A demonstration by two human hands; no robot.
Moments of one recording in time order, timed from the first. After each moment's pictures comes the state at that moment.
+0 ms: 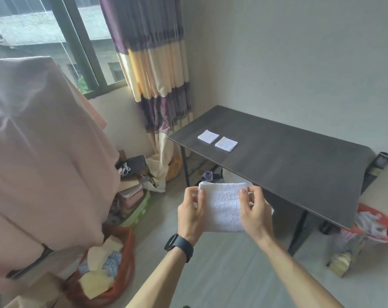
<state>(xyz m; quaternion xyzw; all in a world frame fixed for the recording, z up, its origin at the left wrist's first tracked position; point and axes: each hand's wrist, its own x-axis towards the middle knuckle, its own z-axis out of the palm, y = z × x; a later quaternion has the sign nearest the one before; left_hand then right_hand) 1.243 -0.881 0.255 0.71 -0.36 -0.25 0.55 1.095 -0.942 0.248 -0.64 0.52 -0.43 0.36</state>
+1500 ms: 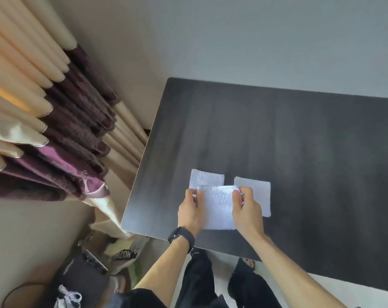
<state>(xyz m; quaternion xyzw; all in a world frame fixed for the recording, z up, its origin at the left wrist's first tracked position) 1.605 -1.634 0.049 0.74 -0.43 -0.48 0.20 1.450 -1.612 0.054 -0.45 0.77 -0.25 0.38</state>
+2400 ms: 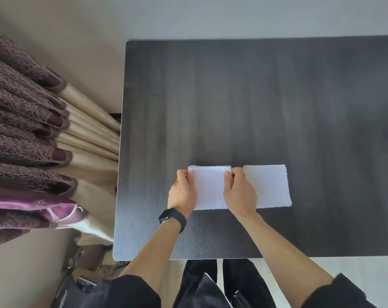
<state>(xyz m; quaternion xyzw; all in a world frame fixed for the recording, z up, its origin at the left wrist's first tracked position) 1.643 -1.733 -0.041 0.69 -0.56 -0.45 0.07 1.493 -1.685 -0.052 -0.41 0.86 -0.14 0.27</state>
